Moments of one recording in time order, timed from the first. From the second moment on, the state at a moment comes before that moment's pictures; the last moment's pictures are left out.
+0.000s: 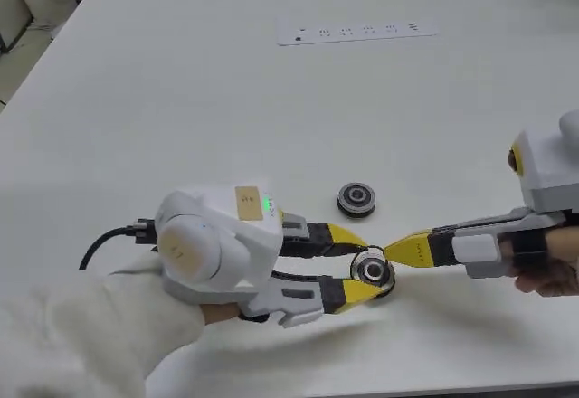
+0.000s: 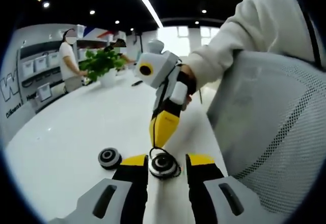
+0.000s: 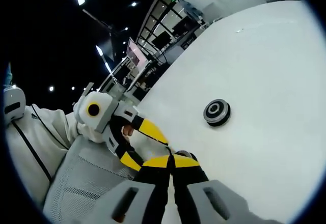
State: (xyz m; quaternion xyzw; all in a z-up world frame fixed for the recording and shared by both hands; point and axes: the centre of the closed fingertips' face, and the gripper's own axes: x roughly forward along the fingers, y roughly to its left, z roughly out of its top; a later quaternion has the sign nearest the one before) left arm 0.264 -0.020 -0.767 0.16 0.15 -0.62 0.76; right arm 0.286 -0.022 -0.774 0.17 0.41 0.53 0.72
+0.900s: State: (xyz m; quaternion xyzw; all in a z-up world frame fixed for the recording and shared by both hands) left arm 0.264 0.077 -0.719 0.15 0.16 -0.53 0.82; right arm 0.266 -0.034 -0.710 0.13 0.38 0.56 0.73
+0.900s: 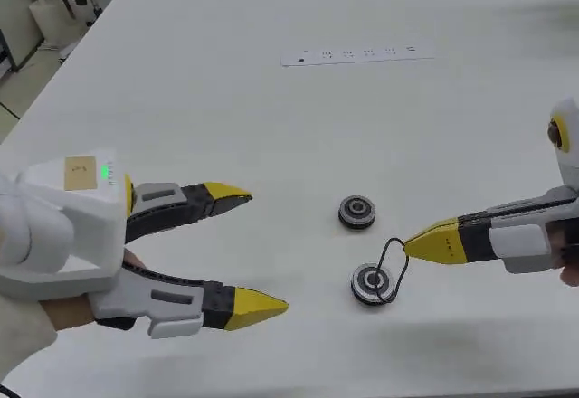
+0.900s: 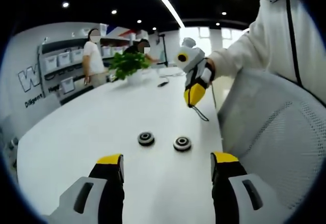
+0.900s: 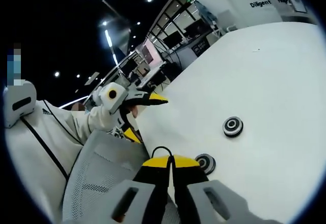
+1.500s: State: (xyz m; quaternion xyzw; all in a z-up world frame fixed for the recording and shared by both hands) left arm 0.248 0.107 -0.731 0.13 0.18 -0.49 0.84; right arm 0.276 -0.040 -0.657 0.08 0.32 0.57 0.75
